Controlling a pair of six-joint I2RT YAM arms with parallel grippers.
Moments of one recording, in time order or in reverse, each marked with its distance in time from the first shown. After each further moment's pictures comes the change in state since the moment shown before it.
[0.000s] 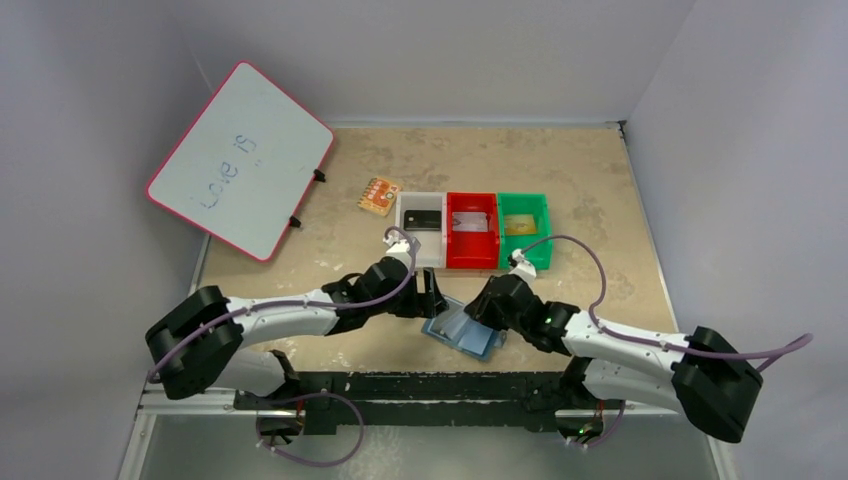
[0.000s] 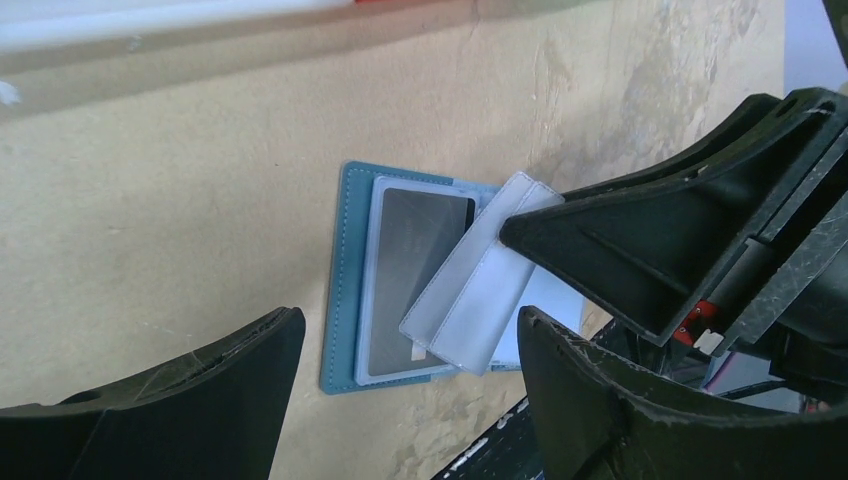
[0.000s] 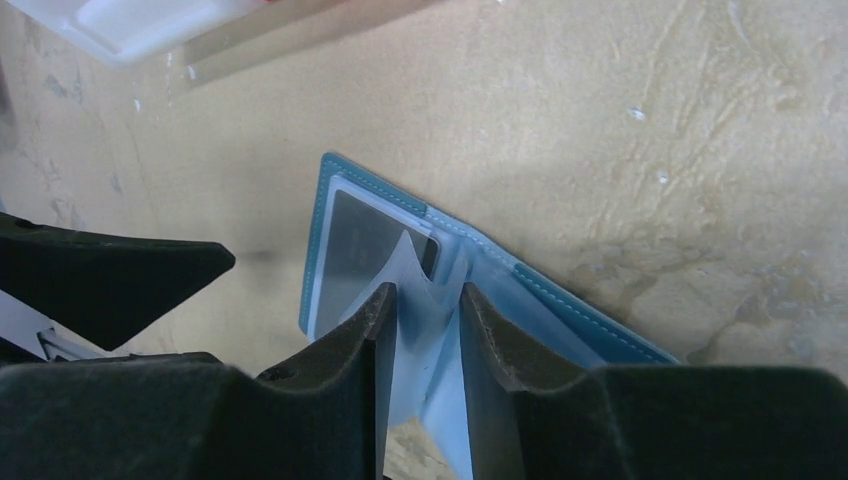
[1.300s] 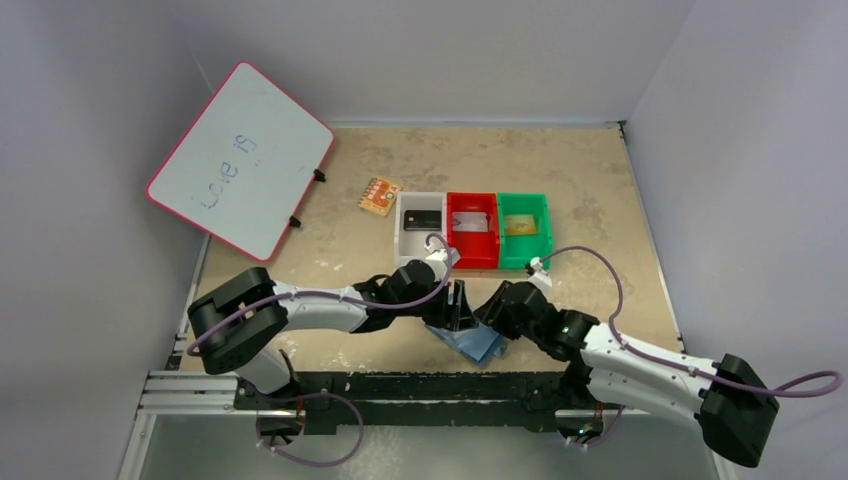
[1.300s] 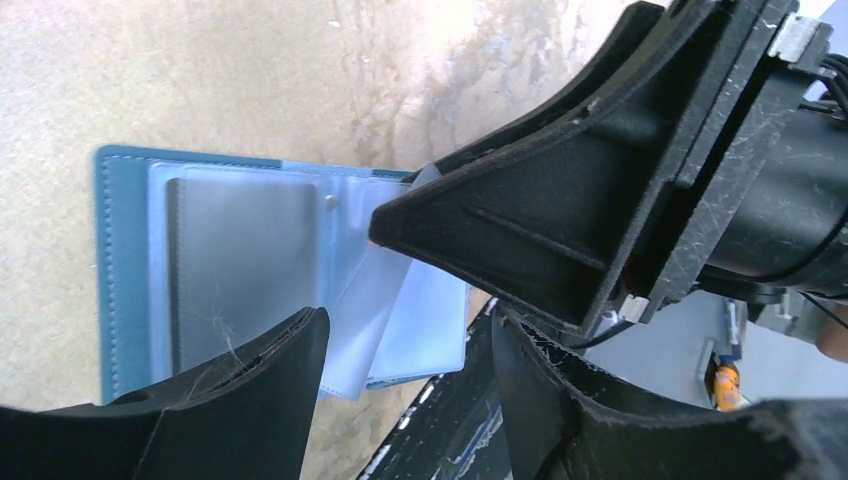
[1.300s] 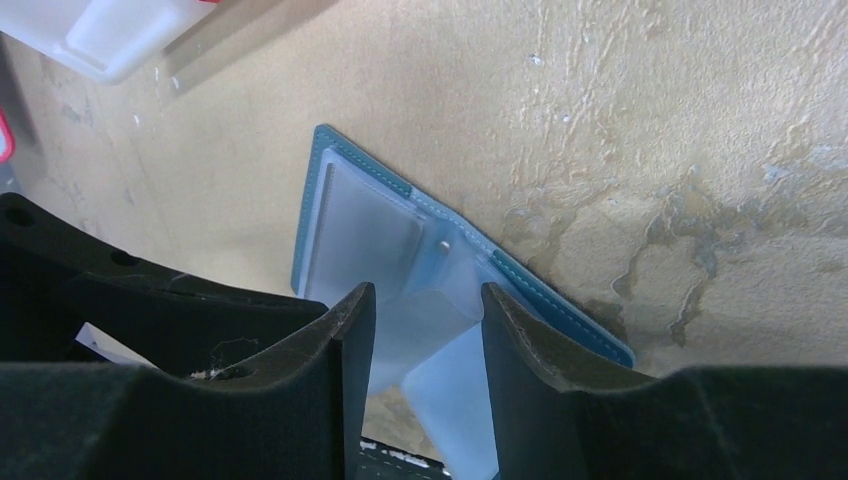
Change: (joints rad) left arm -0.099 0.234 0.103 0.196 0.212 0.019; right arm -0.010 -0.207 -0.072 -0.156 0.008 0.106
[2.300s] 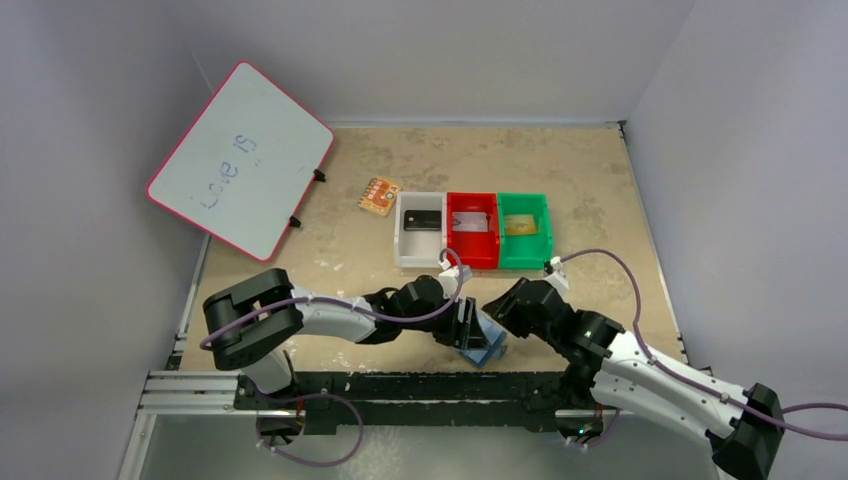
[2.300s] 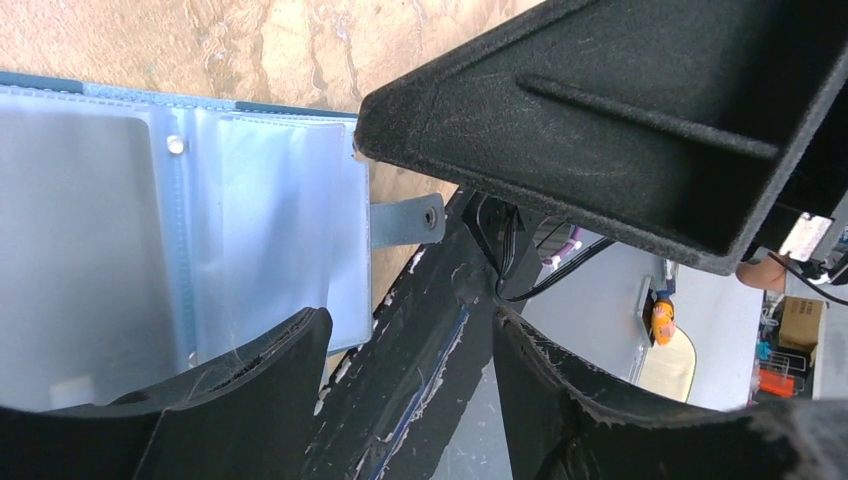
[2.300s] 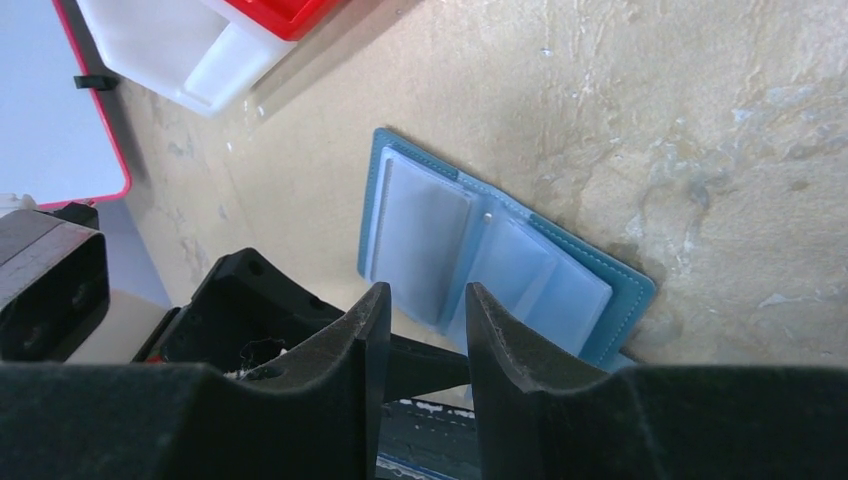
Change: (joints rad) left arm -0.093 0.066 -0.018 0.151 0.096 -0.105; right arm -0.003 -0.193 0.099 -0.262 0.033 0.127
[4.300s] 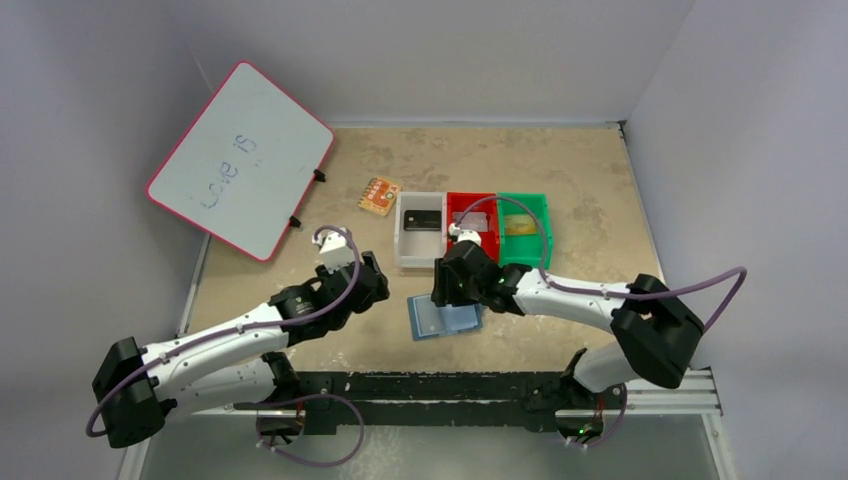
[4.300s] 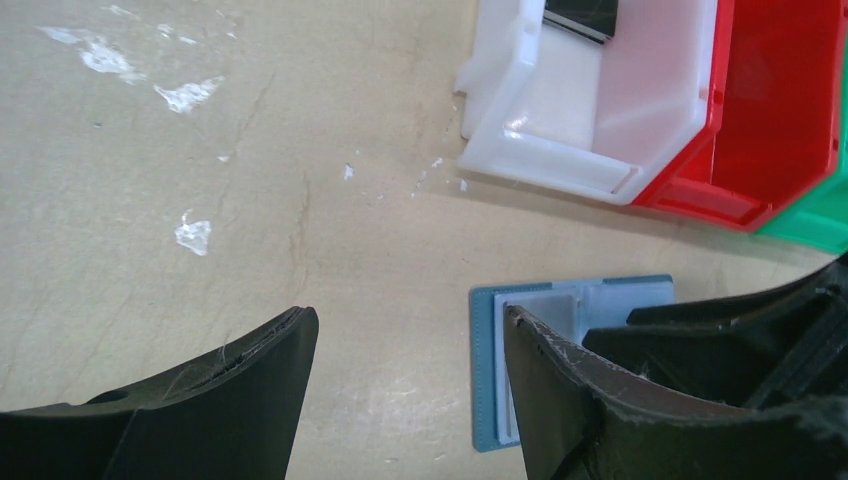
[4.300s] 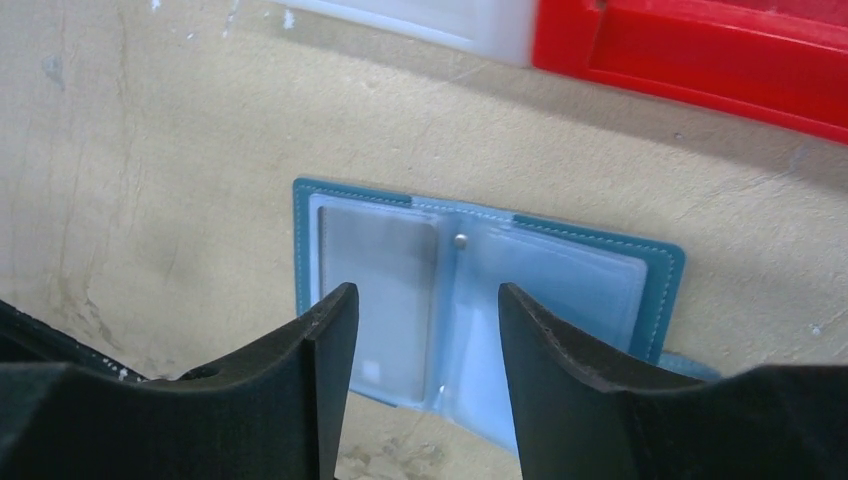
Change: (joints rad) left arm 0.183 -0.663 -0.044 -0.913 -0.871 -0.080; right arm 0.013 0.785 0.340 0.344 -0.164 -0.655
